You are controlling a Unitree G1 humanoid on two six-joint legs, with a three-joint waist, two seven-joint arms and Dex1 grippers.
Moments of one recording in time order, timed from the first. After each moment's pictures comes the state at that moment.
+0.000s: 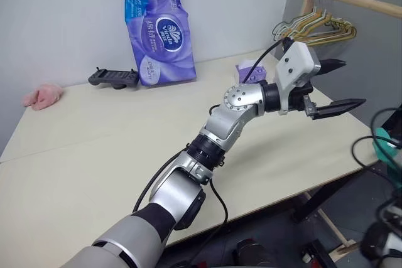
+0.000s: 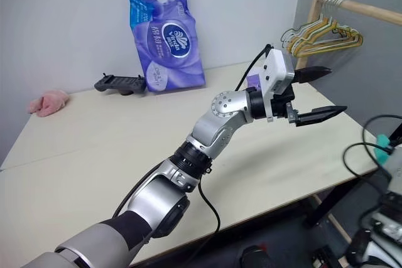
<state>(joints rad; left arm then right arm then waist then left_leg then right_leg) -1.07 -0.15 -0.32 0.51 -0.36 -0.01 -0.84 -0.49 -0.43 -0.65 -0.24 0.29 1.24 -0.51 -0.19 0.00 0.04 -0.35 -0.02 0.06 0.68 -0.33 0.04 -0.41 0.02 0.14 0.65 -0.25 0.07</state>
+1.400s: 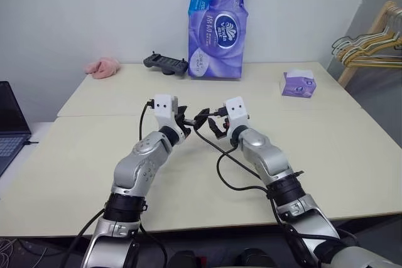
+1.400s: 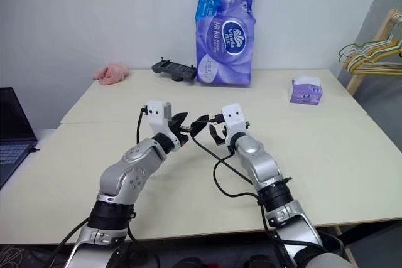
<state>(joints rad) -0.46 0.32 -0.05 0.01 -0.58 0.52 -0.19 -0.66 -0.02 0.22 0.32 0.12 0.46 0.07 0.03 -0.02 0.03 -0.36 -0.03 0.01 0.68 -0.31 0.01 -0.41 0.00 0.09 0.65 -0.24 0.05</state>
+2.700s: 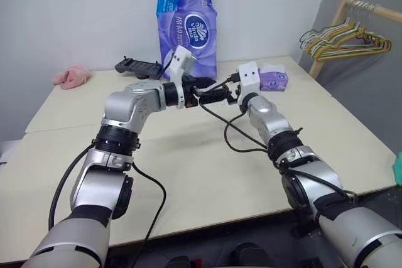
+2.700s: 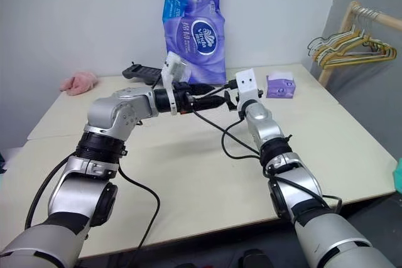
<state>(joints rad) -0.93 0.49 0.03 0.37 -0.63 0.71 -0.85 -1.01 -0.15 0.00 1.03 0.11 0.05 0.01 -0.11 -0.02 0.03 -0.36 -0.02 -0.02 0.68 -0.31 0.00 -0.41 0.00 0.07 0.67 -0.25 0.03</state>
